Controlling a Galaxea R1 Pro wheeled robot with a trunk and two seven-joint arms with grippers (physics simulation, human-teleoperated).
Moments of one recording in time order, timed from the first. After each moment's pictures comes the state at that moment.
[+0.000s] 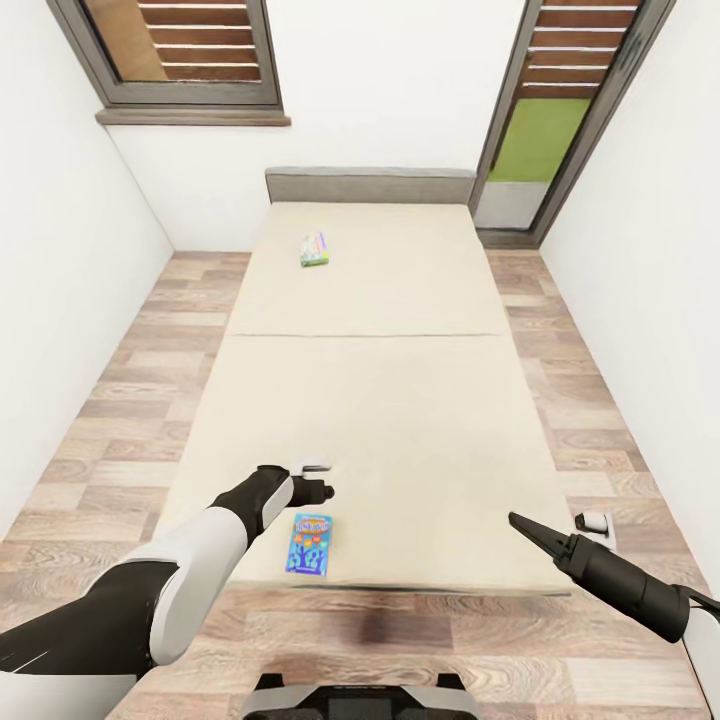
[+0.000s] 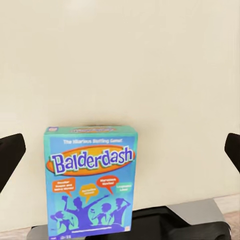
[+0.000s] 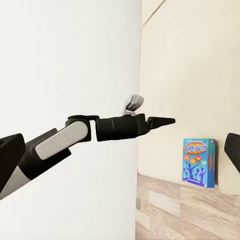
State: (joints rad) left arm -1.06 -0.16 0.05 -0.18 0.00 0.45 -0.04; right arm -0.17 -0.19 -0.40 -1.55 -0.61 0.93 1.02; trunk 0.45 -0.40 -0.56
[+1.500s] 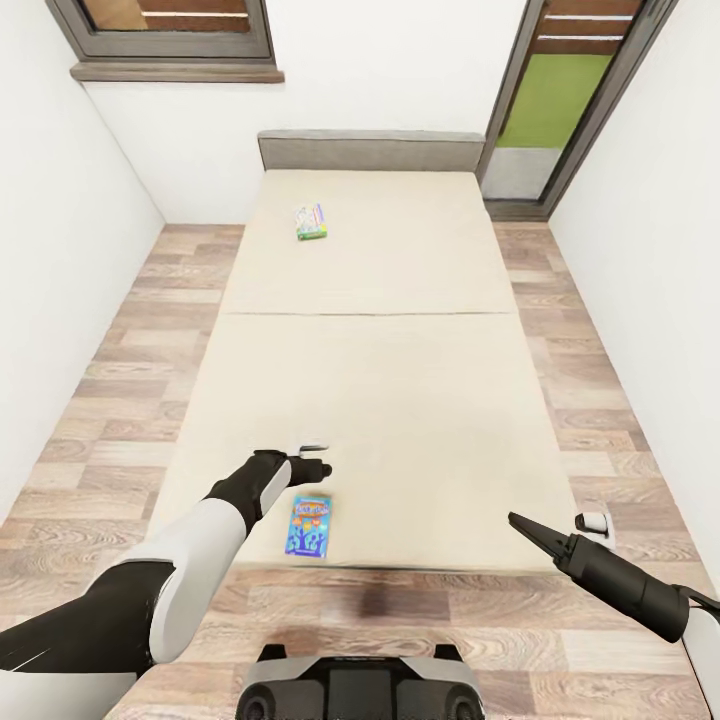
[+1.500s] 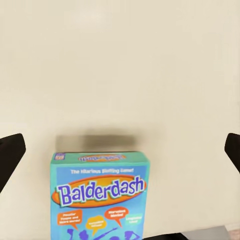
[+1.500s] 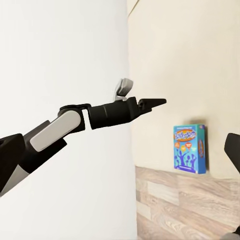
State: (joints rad) left arm -1.06 -0.16 0.05 -0.29 0.00 0.45 -0.03; right arm -0.17 -0.19 -0.40 -1.55 -0.61 0.93 1.02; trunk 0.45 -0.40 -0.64
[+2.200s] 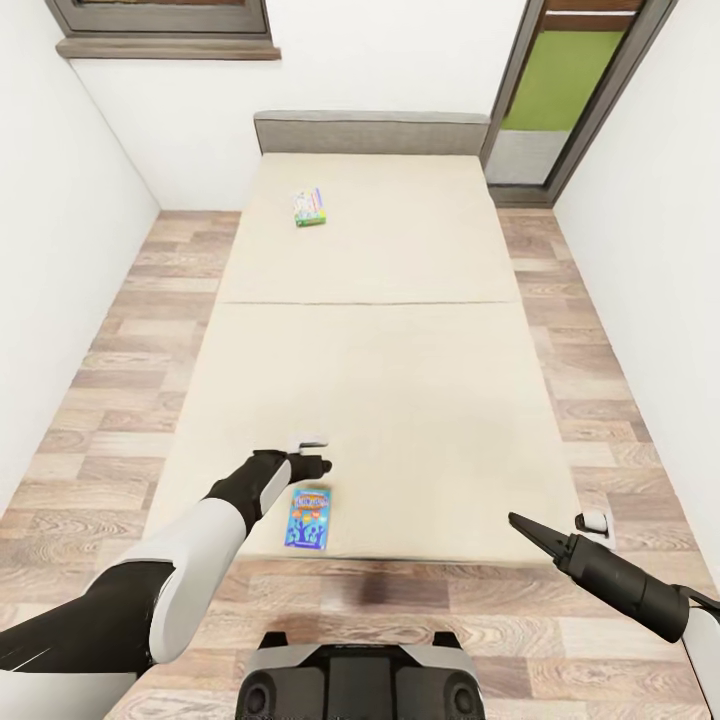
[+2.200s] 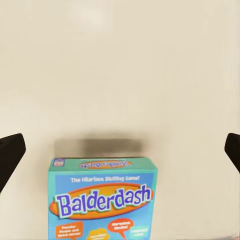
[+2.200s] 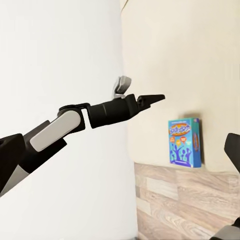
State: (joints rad) left arm -1.06 -0.16 0.05 -0.29 0.00 0.41 -0.03; right arm -0.17 -0.19 -0.40 -1.55 -0.61 0.93 1.02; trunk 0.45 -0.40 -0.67
